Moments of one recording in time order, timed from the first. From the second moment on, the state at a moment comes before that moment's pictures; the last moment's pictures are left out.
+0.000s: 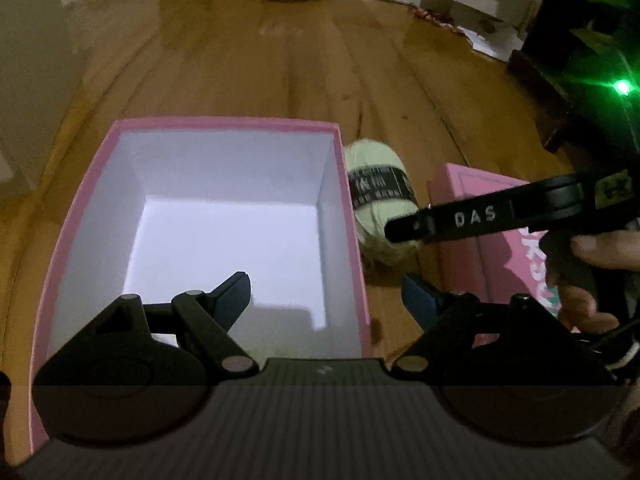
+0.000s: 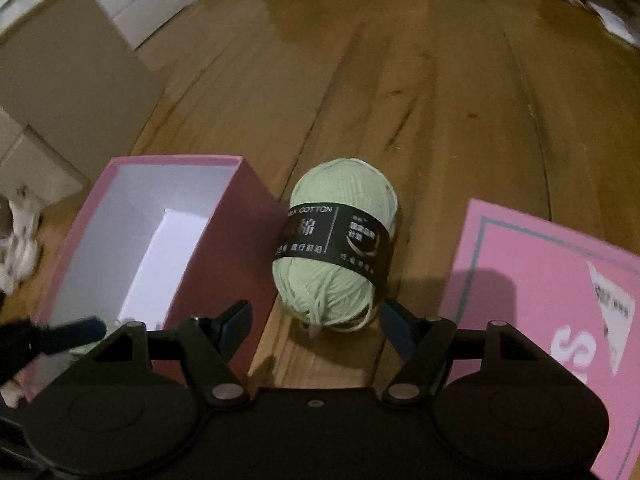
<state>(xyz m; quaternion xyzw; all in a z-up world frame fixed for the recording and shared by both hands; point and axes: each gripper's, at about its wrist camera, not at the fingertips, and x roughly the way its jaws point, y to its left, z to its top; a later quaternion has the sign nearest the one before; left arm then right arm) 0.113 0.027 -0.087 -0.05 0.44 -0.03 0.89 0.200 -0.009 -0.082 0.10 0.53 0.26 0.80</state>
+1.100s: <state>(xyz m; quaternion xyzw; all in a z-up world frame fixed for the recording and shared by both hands) 0.124 0.043 -0.099 -0.06 0.46 -0.02 0.88 0.216 0.012 -0.098 0.04 0.51 0.24 0.83</state>
